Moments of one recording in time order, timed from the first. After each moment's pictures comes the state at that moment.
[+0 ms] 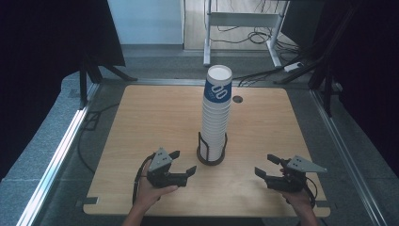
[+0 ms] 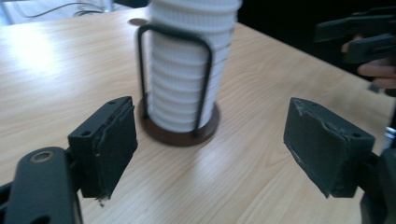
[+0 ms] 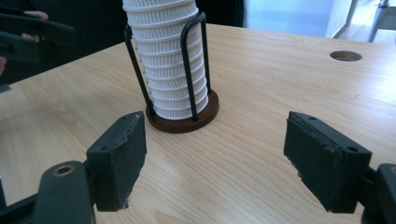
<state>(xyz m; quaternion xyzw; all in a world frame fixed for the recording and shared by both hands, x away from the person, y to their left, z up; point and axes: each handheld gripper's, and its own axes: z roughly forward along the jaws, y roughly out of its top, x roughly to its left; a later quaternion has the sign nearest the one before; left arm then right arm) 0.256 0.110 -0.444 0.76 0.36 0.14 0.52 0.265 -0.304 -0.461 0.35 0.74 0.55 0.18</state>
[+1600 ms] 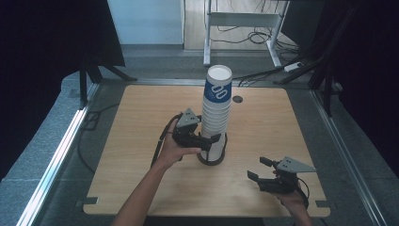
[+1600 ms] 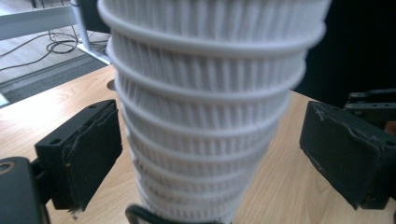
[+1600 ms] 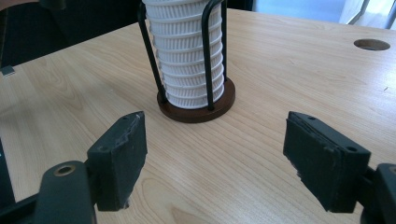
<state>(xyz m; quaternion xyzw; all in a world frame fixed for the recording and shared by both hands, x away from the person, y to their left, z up) 0.353 0.048 -0.385 0.78 0.28 0.14 0.54 0.264 -0.284 -0.467 0.34 0.76 0.53 0.16</state>
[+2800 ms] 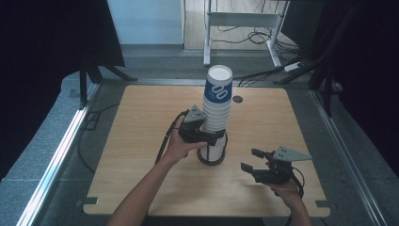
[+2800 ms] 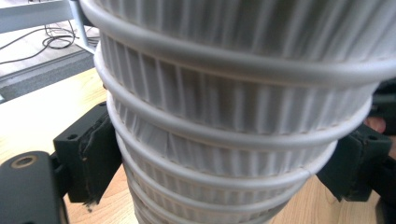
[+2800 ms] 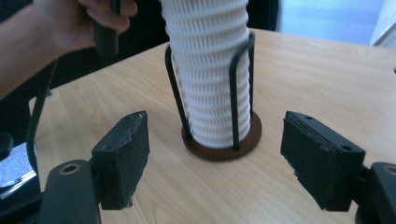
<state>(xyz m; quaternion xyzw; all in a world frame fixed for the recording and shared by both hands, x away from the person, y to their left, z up) 0.369 0.036 -0.391 0.78 0.29 0.14 0.53 0.285 -0.265 -0.441 0.31 0.76 0.56 0.12</state>
